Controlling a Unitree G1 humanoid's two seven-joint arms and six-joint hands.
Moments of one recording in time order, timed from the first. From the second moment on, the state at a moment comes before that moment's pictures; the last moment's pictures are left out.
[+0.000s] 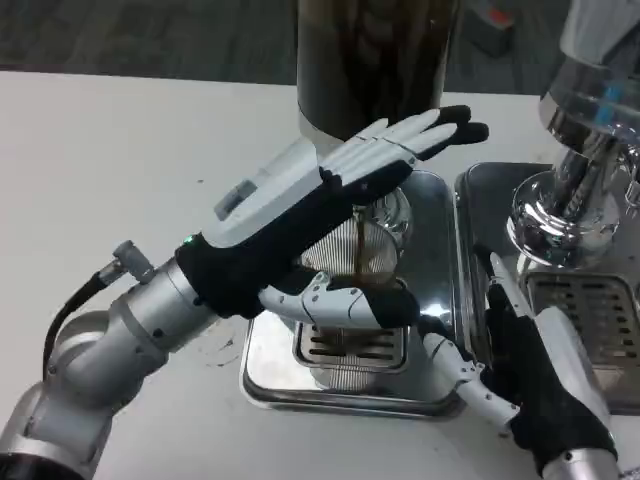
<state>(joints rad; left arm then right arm) -0.37 0.38 -0.18 0.42 0.19 -1.00 -0.35 0.27 -0.16 0.23 -0.13 -0.46 -0.01 -0.17</state>
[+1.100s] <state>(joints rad) -0.36 0.38 -0.18 0.41 0.20 -1.00 -0.33 0.10 -0.12 0.22 0.04 -0.33 -0.06 -0.07</state>
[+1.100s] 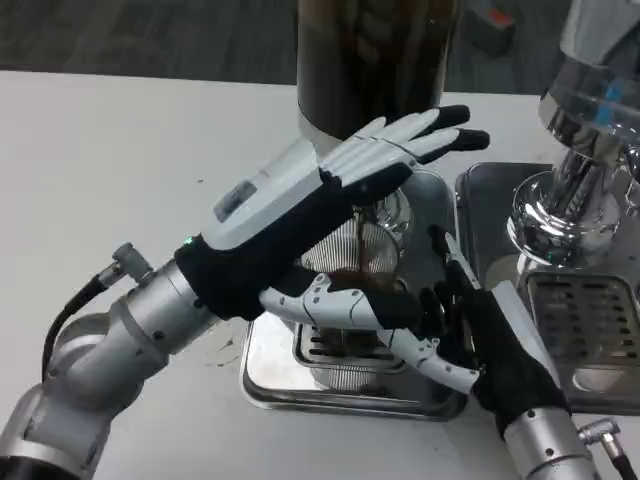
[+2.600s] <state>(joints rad) -0.12 0.53 0.21 0.42 0.12 -0.87 -0.16 0.07 -0.07 0.22 0.11 -0.30 -0.12 -0.06</state>
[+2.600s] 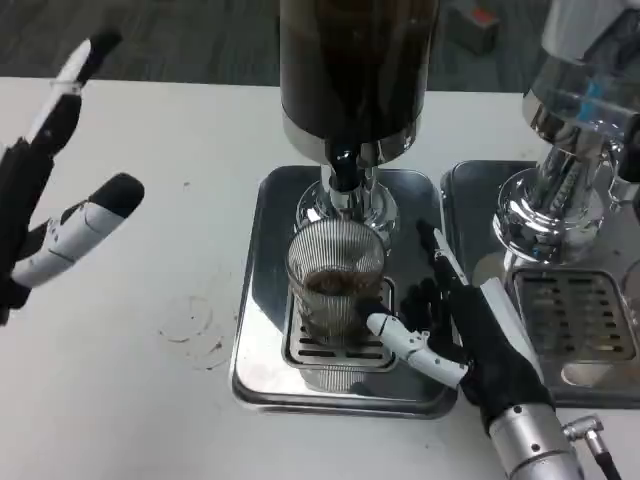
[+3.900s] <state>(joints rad) -0.08 0.54 -0.01 0.76 0.36 -0.91 0.01 0.12 -0.06 0.26 0.03 -0.33 -0.13 -0.07</state>
